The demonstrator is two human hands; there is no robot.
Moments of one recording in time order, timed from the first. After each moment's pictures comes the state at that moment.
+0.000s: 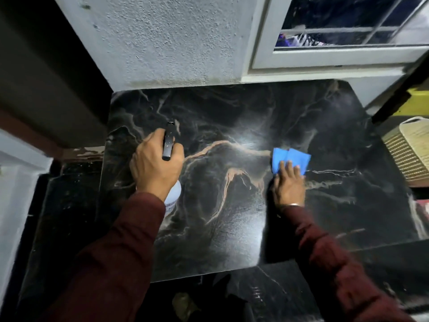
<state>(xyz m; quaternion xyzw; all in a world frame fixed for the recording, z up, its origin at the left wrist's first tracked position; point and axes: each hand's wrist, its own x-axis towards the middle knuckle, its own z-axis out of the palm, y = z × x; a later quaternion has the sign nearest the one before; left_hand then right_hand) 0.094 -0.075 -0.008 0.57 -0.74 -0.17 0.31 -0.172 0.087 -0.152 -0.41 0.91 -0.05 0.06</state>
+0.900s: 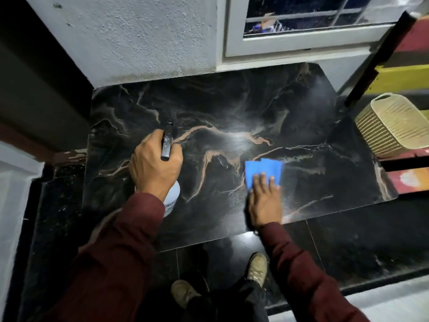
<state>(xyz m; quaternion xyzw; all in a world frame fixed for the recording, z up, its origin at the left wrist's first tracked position) 0.073 0.003 0.007 0.55 -0.76 -0.19 0.30 -0.104 0.180 -0.152 -0.41 0.91 -0.06 0.09</state>
